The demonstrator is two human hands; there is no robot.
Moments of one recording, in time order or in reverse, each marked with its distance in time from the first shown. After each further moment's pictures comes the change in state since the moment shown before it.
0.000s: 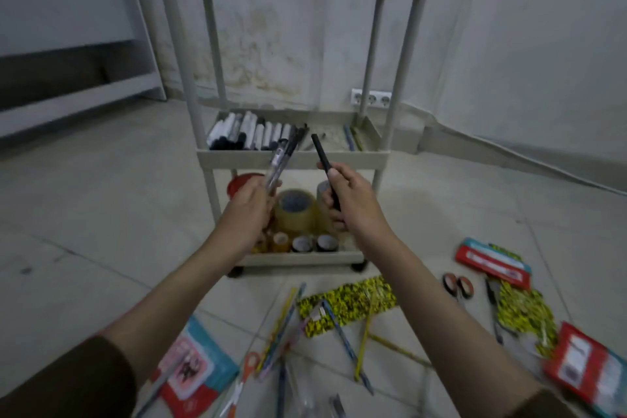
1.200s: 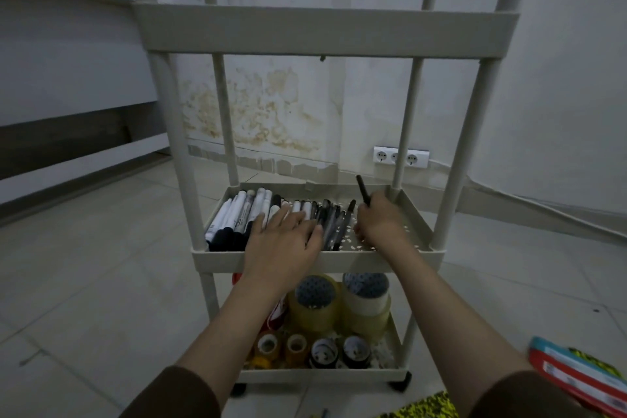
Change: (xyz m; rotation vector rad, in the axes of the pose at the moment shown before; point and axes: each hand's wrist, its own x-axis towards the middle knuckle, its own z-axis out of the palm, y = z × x) left_hand 0.139 0.001 0.014 1.161 0.116 0.445; right_hand 0.189 -0.003 -0.006 -0.632 0.249 0.141
